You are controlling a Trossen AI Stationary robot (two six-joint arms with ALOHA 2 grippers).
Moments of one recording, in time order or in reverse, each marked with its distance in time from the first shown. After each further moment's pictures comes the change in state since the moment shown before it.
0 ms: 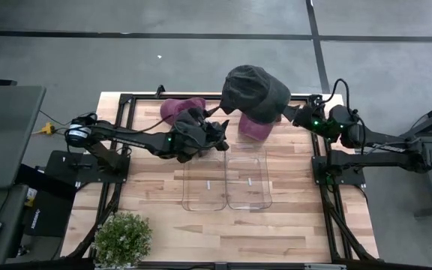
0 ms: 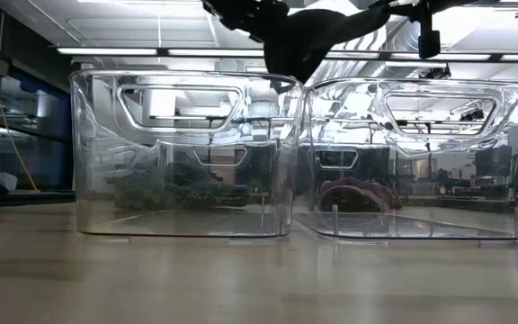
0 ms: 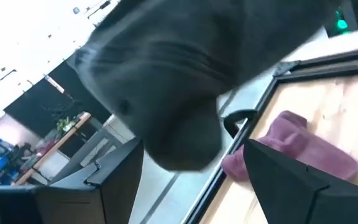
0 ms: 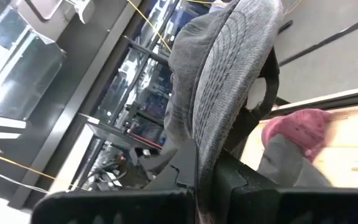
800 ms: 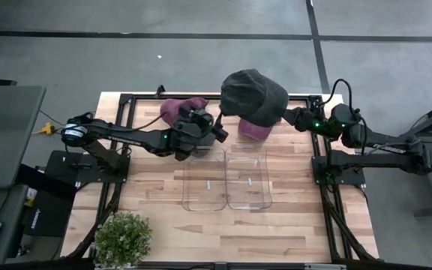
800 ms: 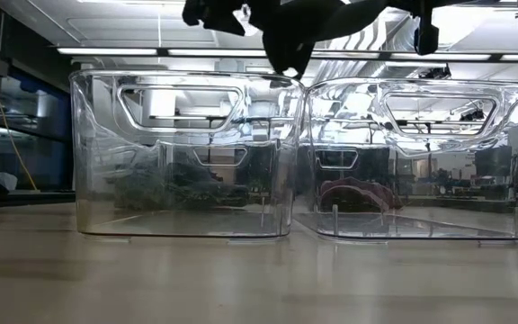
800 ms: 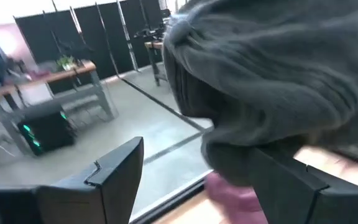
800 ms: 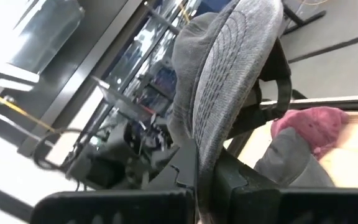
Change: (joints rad) left arm 0.013 -0.052 -0.003 -0.008 -0.103 -0.469; right arm -0.034 -0.016 0.000 0.007 -0.177 -0.149
